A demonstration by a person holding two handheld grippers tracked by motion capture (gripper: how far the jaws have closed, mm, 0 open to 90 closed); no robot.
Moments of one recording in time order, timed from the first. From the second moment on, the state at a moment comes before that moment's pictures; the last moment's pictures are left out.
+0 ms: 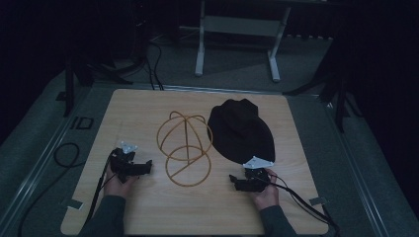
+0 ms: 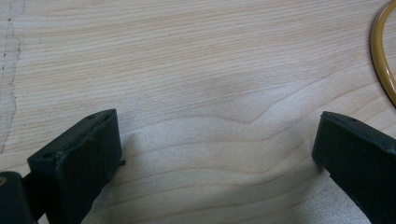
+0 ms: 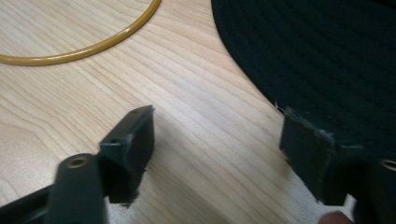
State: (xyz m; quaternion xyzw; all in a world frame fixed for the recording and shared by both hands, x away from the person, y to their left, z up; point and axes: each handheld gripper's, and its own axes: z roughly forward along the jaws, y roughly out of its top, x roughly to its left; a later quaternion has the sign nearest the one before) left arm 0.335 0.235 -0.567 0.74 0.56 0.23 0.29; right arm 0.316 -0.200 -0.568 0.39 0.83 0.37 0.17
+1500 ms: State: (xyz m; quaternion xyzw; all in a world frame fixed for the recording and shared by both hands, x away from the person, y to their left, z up) left arm 0.335 0.235 -0.567 0.74 0.56 0.23 0.29; right arm 0.341 -0.203 -0.523 0.31 0.90 0.26 0.14
